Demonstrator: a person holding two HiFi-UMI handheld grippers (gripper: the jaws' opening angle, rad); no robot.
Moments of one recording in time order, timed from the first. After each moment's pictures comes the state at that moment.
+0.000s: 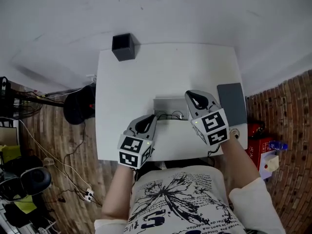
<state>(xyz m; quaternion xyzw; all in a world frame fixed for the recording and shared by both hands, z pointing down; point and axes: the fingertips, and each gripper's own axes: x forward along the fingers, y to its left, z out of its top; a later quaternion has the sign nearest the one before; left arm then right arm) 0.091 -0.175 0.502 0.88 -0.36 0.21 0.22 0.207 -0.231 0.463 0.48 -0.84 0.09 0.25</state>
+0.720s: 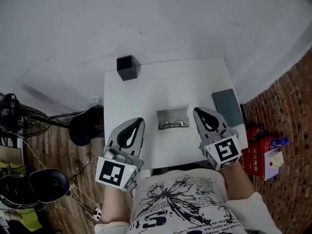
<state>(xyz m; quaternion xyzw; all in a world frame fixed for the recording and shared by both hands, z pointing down) 0.046 -0.149 0.307 0.93 -0.36 0.07 0.02 0.202 -0.149 0.350 0.55 -0.83 0.02 0.11</state>
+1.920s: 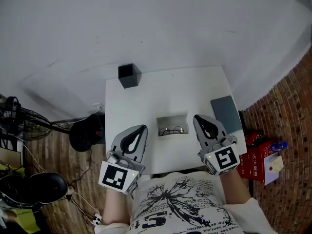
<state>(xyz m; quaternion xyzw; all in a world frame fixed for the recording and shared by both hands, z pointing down) 0.054 -0.140 0.302 0.94 -0.34 0.07 0.00 0.203 -0.137 0.332 0.55 -0.83 0.00 0.07</state>
